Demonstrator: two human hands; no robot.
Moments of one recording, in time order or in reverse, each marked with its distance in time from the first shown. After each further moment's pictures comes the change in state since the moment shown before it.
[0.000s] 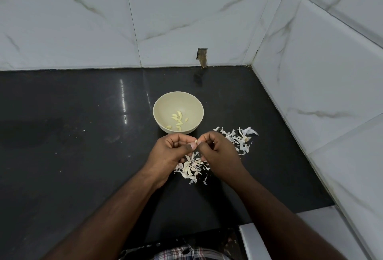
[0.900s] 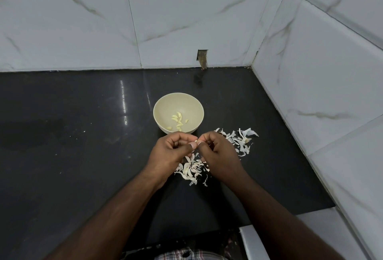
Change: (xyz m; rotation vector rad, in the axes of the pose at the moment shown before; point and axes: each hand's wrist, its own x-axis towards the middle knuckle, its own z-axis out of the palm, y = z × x) left_hand -0.001 0.004 0.002 0.080 0.031 0.066; right_hand 0.002 0.005 0.003 -0.055 0.050 -0.076
